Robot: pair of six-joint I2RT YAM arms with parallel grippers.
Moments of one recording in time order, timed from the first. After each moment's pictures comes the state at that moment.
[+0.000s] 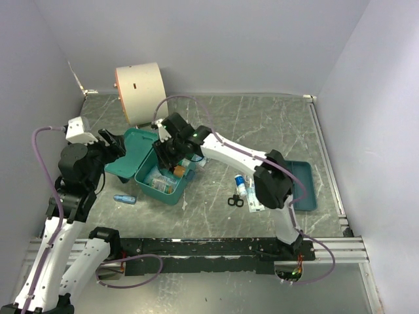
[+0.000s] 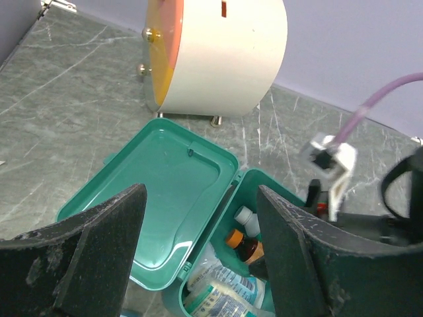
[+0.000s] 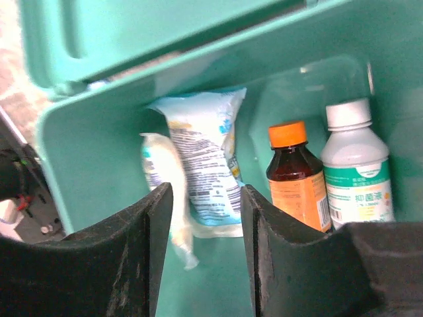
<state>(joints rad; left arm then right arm) -0.19 0.64 0.83 -0.36 -0.22 -0.40 0.91 2.10 1.80 -0.61 -0.25 0.20</state>
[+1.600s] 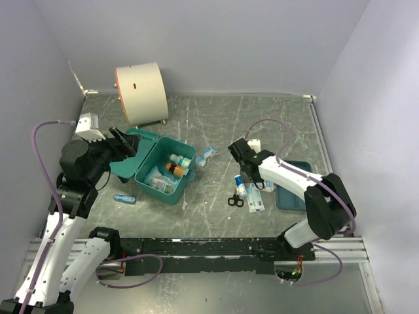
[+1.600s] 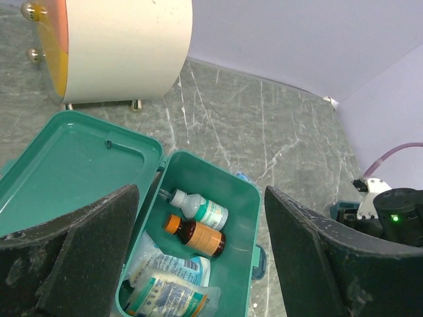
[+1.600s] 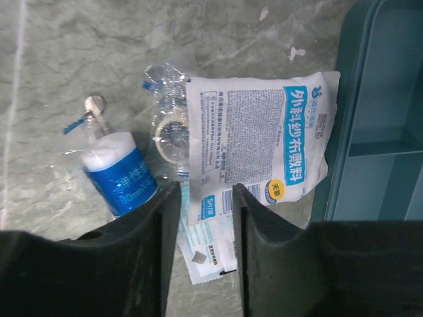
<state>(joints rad) -0.19 0.67 0.83 -0.29 0.07 -0.48 0.59 1.48 0.91 -0.66 0.45 0.51</state>
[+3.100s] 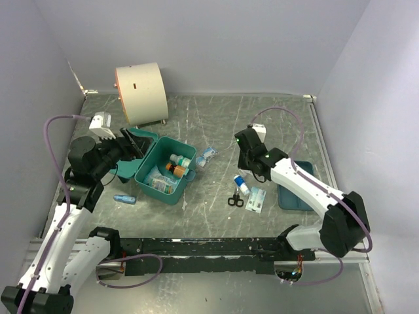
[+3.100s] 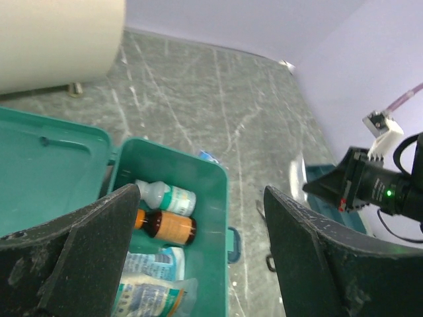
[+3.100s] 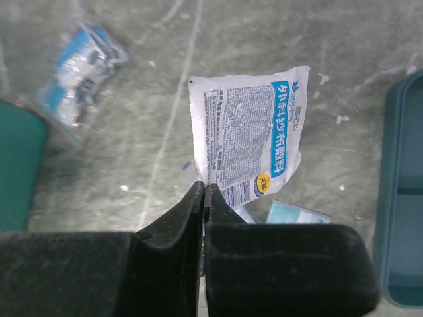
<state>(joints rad) -0.19 0.73 0.78 -0.18 0.25 -0.49 0.59 1.35 0.97 -0.56 0.39 0.55</state>
